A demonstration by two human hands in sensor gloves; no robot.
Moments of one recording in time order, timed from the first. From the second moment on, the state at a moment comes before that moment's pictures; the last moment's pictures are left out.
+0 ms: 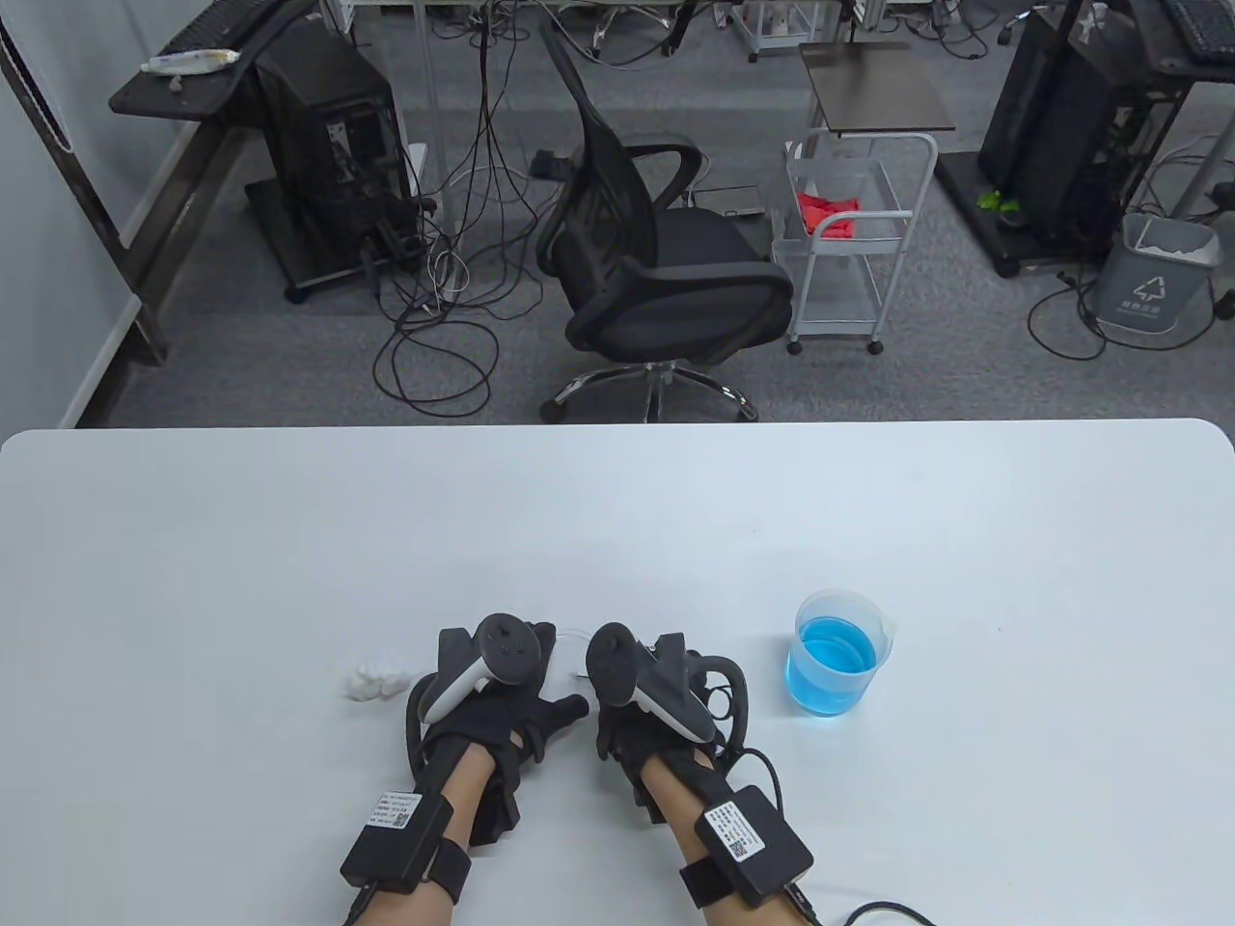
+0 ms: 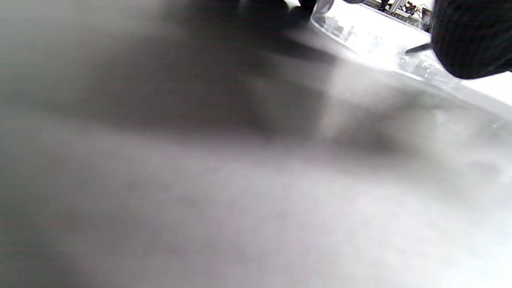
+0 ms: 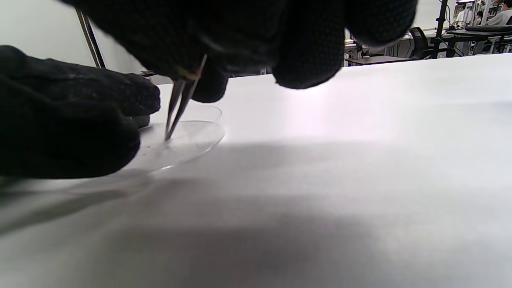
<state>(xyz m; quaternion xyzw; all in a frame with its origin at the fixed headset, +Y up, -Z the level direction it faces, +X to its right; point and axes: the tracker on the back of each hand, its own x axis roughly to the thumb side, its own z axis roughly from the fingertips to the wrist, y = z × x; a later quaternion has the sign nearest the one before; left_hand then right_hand) -0.154 -0.795 -0.391 -0.25 -0.05 0.19 0.95 0.019 -0.731 -0.367 0.06 0.01 0.99 0.09</state>
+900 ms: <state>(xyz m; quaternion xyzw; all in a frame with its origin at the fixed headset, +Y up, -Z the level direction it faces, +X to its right) -0.154 -0.795 -0.391 -0.25 -0.05 0.19 0.95 0.025 -0.729 -0.369 0.04 0.01 1.00 0.07</state>
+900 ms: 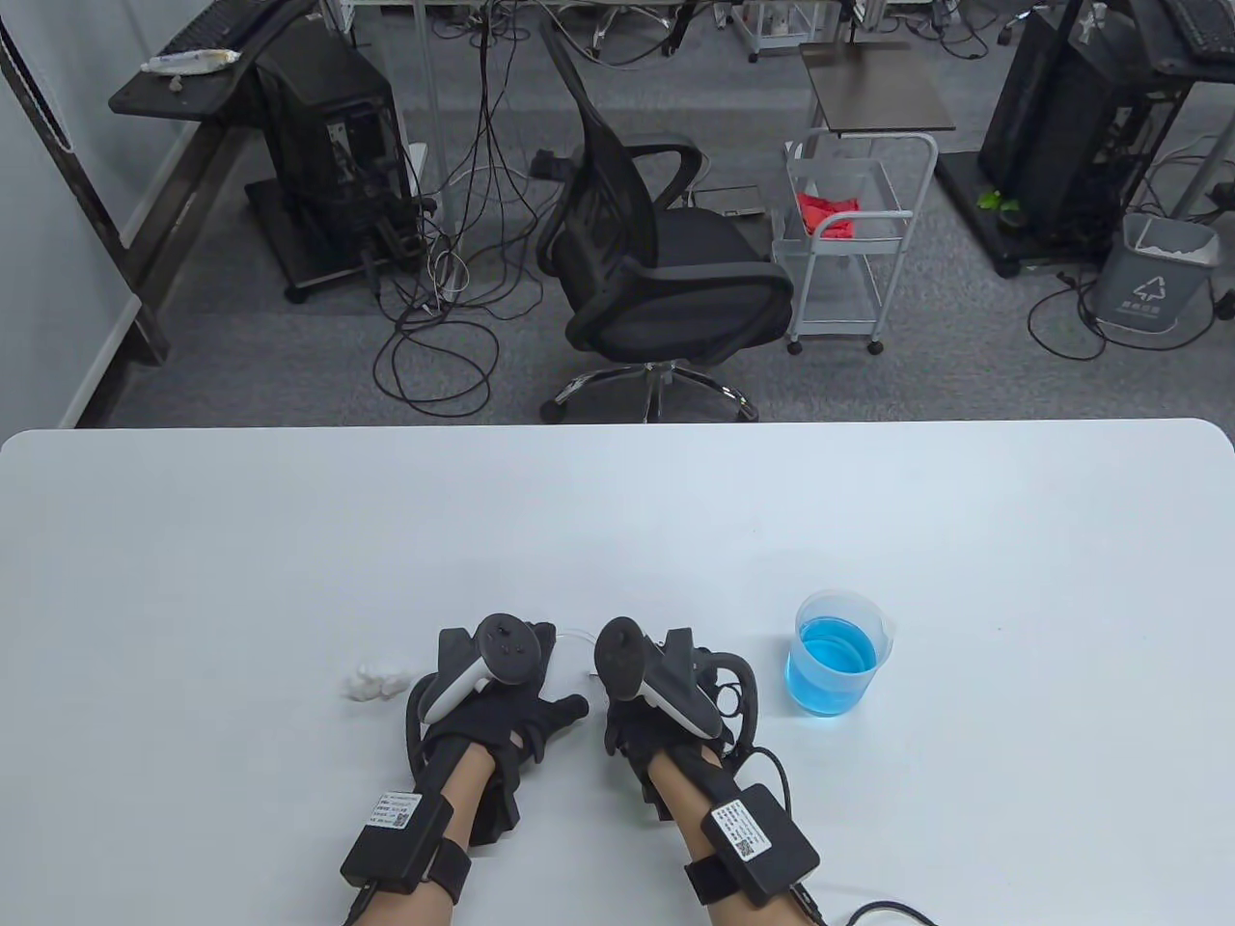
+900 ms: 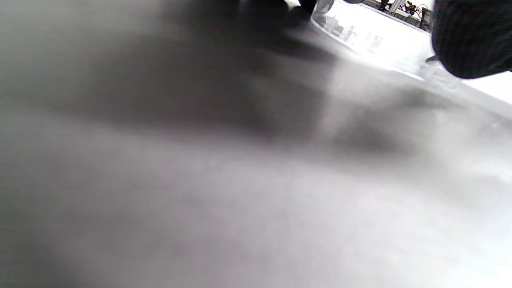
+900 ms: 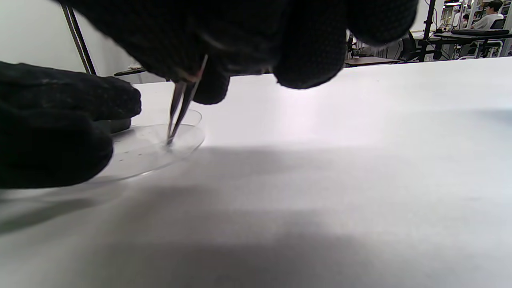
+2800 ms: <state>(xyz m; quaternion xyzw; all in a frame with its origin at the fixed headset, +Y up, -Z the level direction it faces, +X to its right) -0.153 -0.795 -0.391 -0.25 -0.05 0.19 0.95 0.011 -0.740 -0.371 0.04 -0.06 1.00 0.04</state>
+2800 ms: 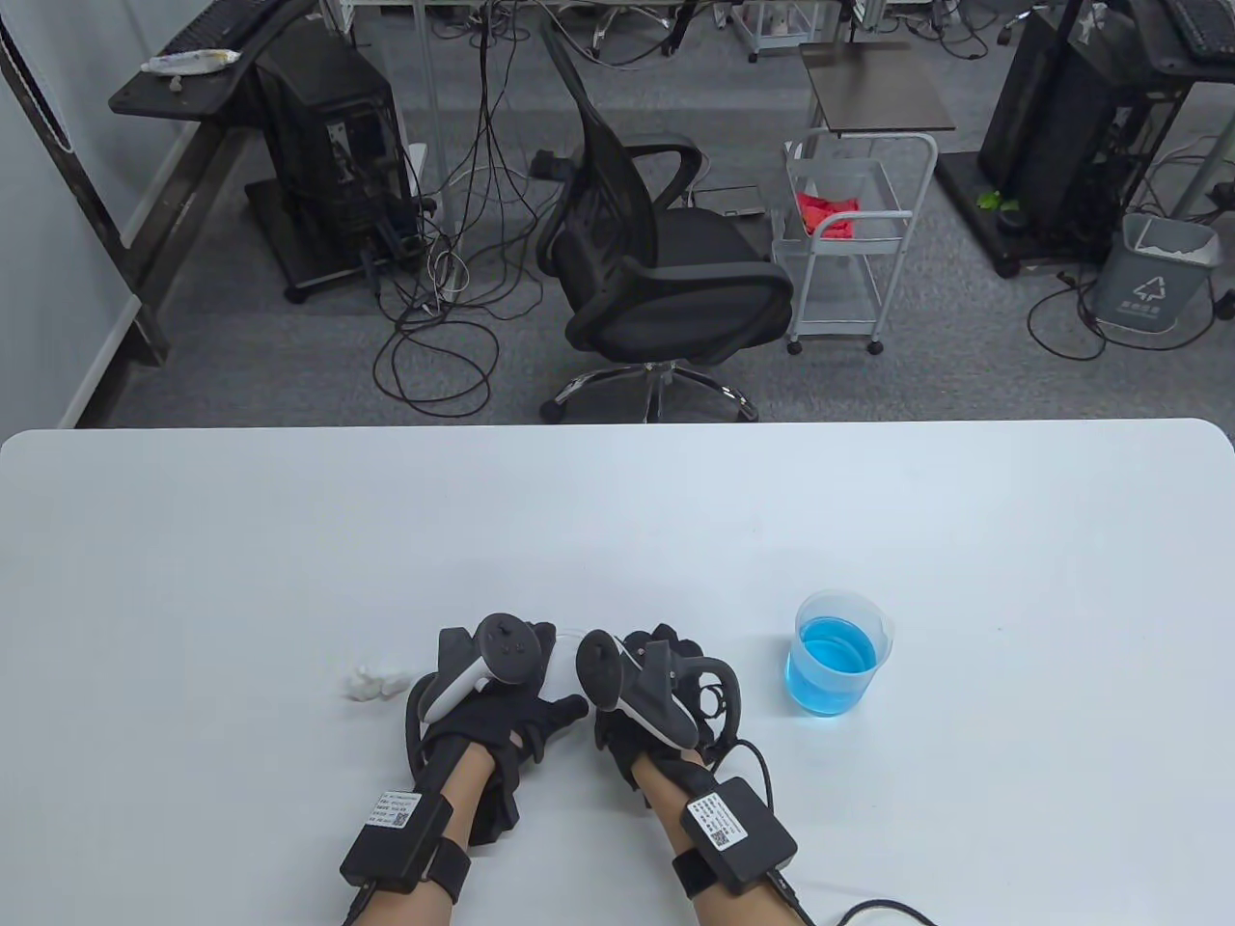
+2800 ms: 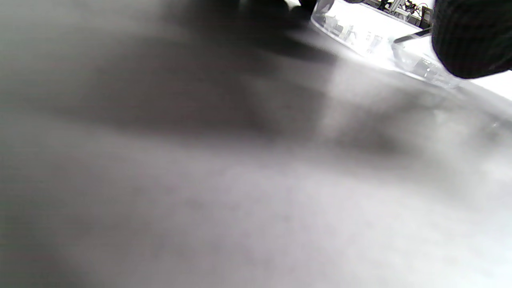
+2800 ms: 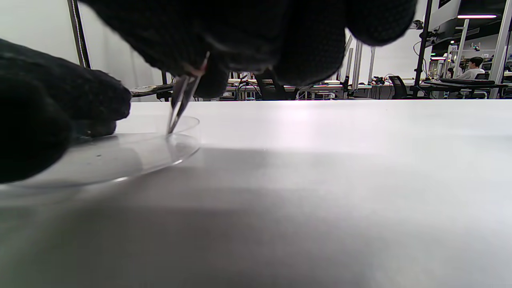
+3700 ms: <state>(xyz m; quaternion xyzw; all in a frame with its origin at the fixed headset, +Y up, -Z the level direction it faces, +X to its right) -0.153 -0.795 -0.391 -0.25 -0.05 0.19 0.95 0.008 -0.747 -0.376 0.05 -0.06 1.00 0.06</state>
